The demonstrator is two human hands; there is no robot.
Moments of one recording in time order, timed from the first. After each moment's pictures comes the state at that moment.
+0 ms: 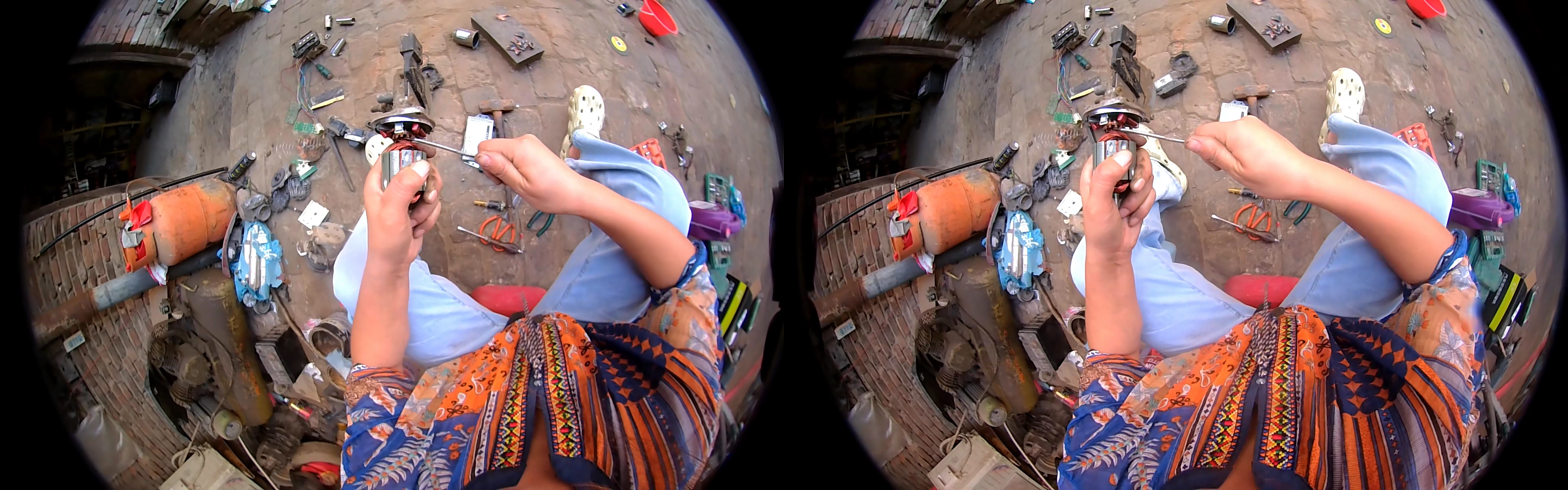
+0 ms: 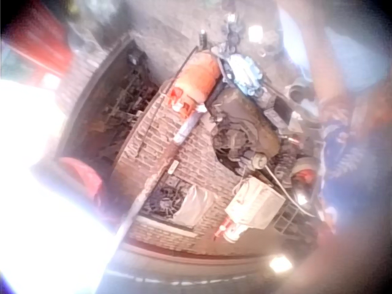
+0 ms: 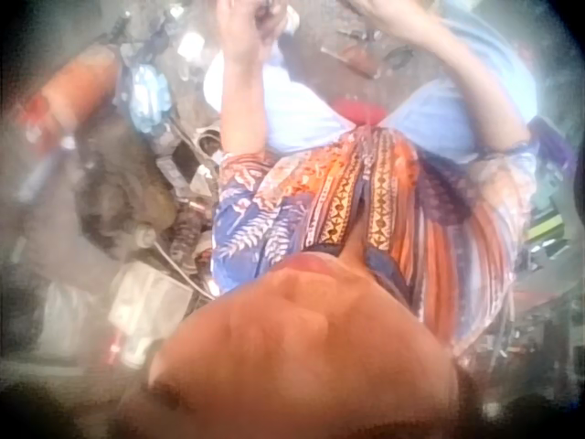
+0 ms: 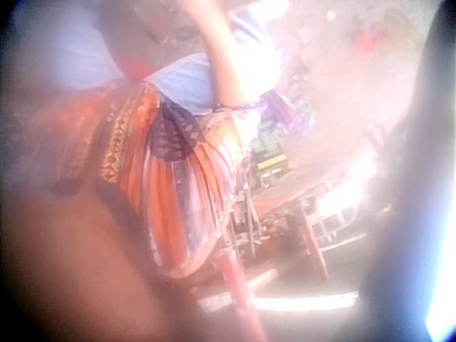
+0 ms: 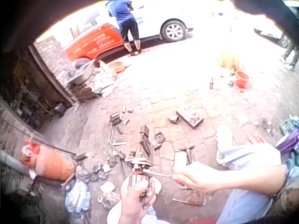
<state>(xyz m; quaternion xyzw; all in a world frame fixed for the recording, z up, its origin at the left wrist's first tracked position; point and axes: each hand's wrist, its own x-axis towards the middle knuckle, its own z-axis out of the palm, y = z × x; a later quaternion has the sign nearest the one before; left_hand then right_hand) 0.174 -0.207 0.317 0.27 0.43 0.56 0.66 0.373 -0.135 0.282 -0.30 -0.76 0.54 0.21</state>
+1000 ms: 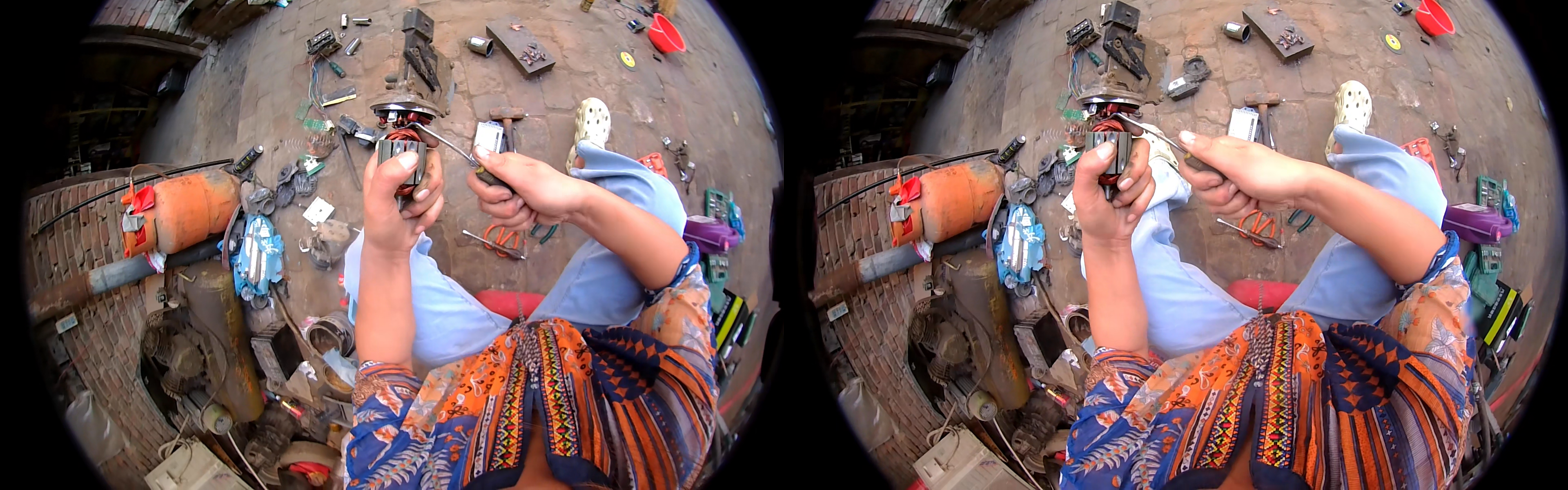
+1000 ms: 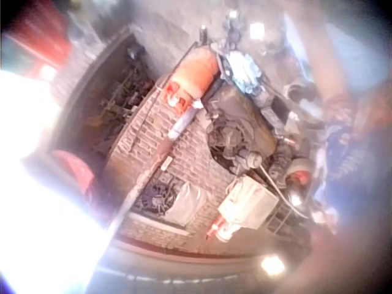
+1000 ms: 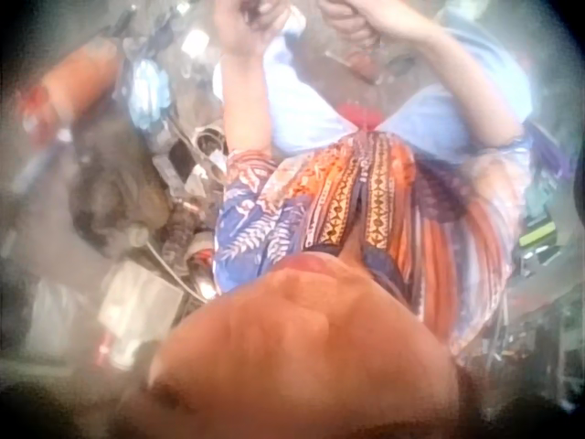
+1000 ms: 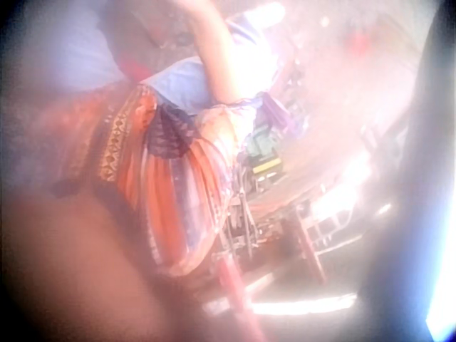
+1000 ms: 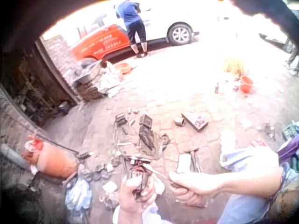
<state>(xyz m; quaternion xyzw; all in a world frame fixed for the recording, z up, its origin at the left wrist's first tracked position) 0.157 -0.201 0.320 0.25 0.31 0.58 0.71 0.352 -0.141 0.307 -0.18 -0.35 0.92 0.04</state>
